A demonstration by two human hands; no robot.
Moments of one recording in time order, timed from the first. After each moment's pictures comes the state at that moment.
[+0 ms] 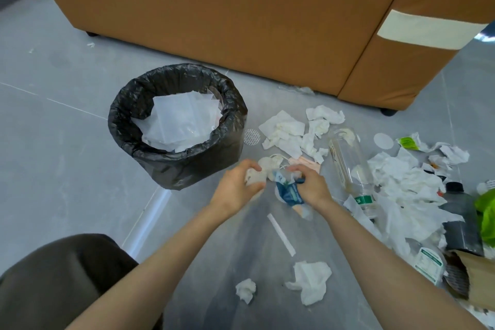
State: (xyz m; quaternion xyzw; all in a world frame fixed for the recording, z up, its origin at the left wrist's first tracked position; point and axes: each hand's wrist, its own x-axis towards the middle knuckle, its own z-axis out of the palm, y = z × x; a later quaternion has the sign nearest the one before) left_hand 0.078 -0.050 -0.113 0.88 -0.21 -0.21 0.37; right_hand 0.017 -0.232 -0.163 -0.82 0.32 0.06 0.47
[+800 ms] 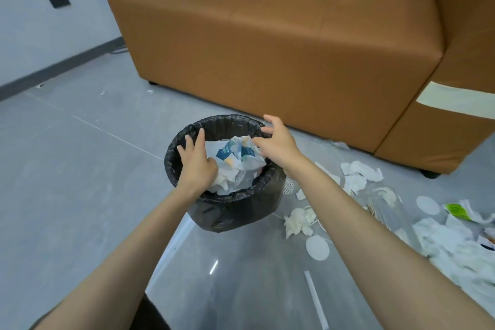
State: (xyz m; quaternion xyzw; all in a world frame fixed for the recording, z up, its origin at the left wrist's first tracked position) left_hand 0.188 0.036 -0.028 0.92 -0.01 -0.06 0.39; right_hand 0.169 -0.128 -0.003 -0.80 0.16 0.01 0.58
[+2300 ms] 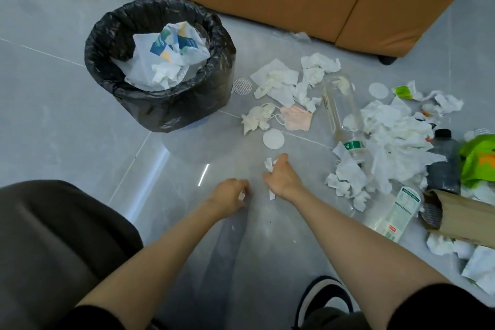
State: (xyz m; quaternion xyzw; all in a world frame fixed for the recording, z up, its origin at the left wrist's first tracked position) left_hand -0.005 -0.015 -0.200 0.87 -0.30 -0.38 0.12; right_hand -0.046 -0.167 -0.203 -0.85 0.33 0.19 0.36
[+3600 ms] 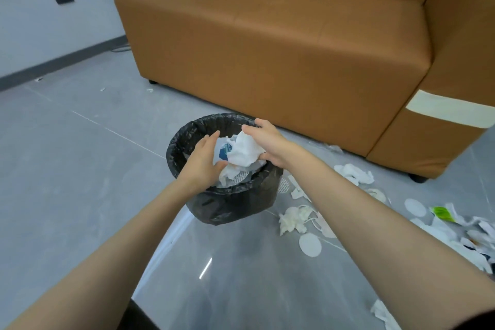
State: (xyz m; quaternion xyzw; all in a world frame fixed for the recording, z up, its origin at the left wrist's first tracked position) left_hand 0.173 0.048 -0.023 0.93 -0.16 -0.06 0.31; right_hand 0.179 -0.113 0.004 -0.74 0.18 0.10 0.64
